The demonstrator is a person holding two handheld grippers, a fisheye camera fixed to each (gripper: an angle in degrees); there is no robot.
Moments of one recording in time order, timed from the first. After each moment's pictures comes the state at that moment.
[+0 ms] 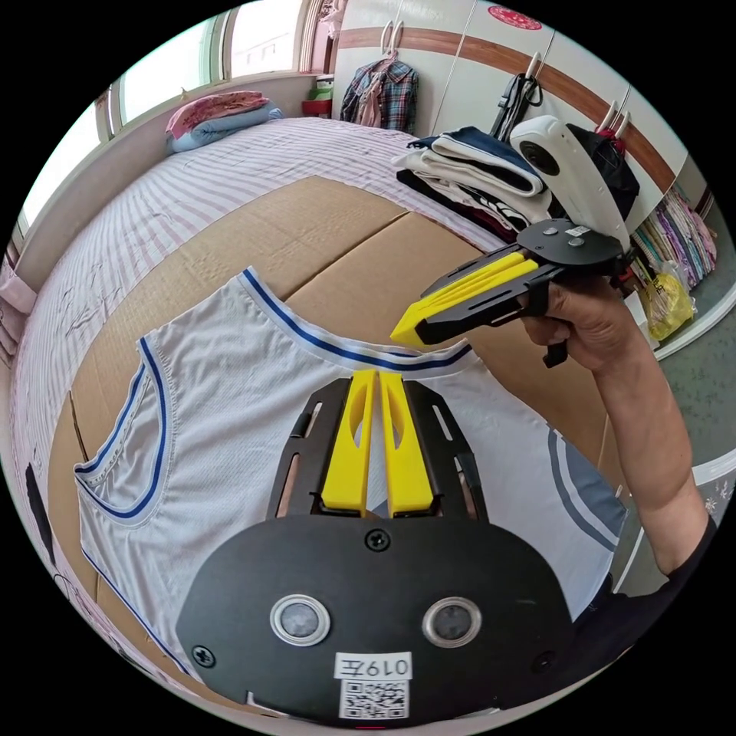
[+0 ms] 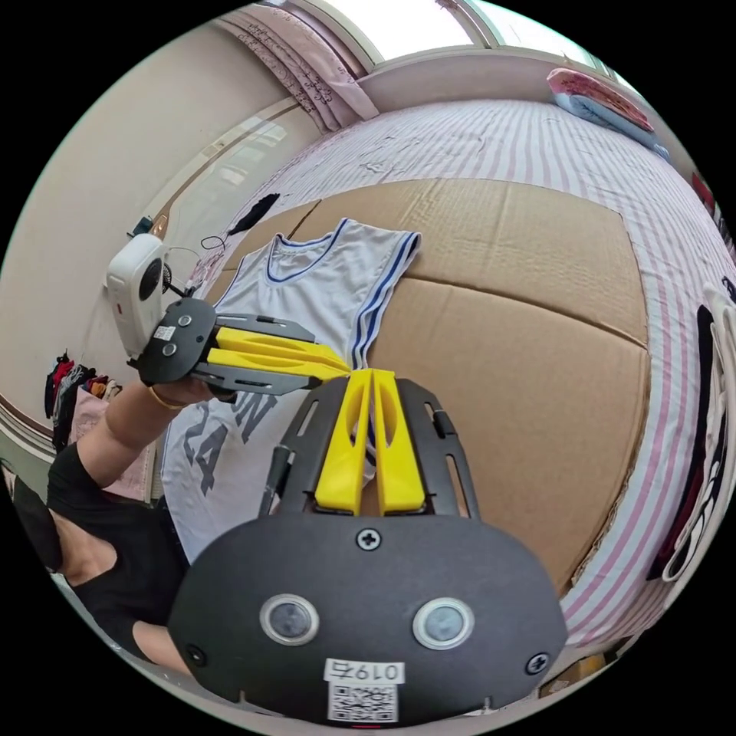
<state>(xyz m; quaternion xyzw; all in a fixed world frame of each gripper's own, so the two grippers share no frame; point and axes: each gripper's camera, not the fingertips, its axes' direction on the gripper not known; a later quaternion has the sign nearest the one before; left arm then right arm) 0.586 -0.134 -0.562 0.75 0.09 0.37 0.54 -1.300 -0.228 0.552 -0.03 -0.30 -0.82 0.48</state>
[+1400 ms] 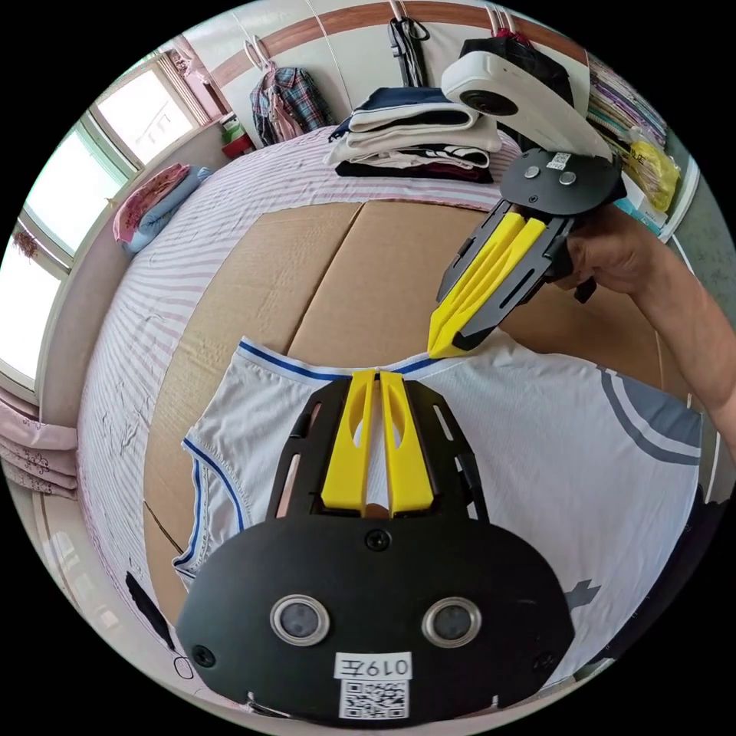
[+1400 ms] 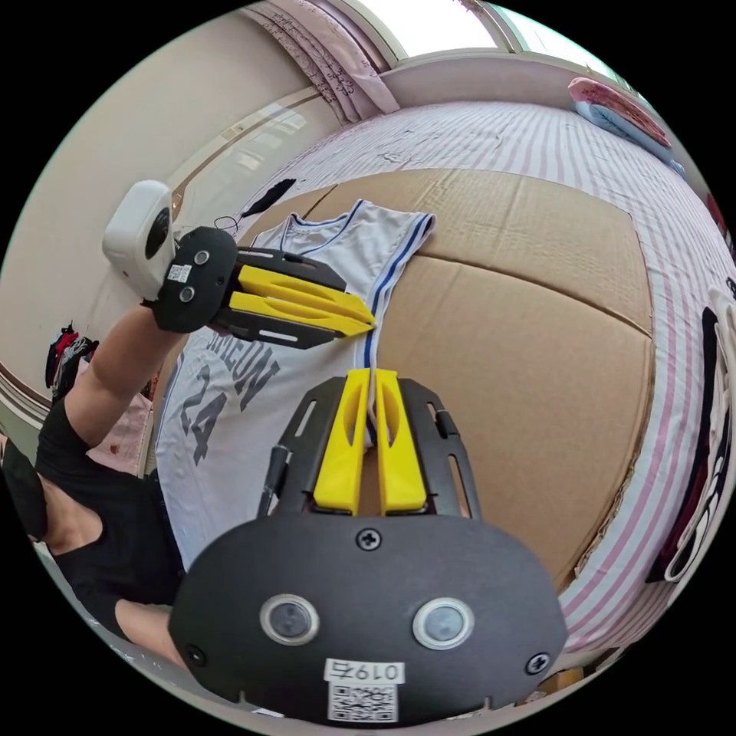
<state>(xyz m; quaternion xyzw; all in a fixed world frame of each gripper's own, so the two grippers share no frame) 0.680 -0.046 -0.532 0.78 -0.12 0.39 0.48 -1.271 -0.251 0.588 -0.02 -0.30 -0.84 0.44</state>
